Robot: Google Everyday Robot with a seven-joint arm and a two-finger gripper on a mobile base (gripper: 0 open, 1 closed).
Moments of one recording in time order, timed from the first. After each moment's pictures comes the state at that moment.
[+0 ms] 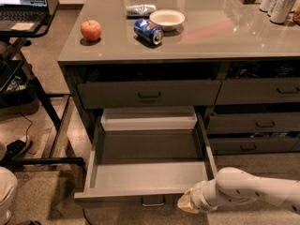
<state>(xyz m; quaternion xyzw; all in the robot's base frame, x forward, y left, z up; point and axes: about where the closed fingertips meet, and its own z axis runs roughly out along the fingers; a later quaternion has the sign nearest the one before) 0.396 -0.135 0.401 -0.56 0.78 0.21 0.20</state>
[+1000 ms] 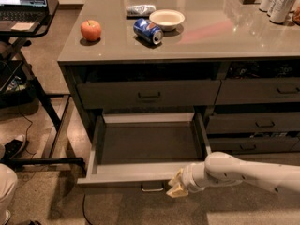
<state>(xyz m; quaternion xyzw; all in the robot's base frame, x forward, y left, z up) 0.470 -0.103 0.415 -0.58 0.75 0.19 0.25</state>
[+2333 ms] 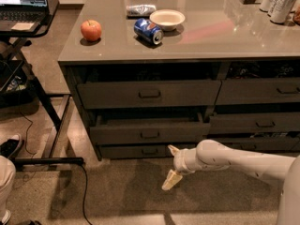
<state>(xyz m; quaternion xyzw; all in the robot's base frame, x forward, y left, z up) 0.554 -0.082 0.404 -0.60 0.72 0.16 0.31</state>
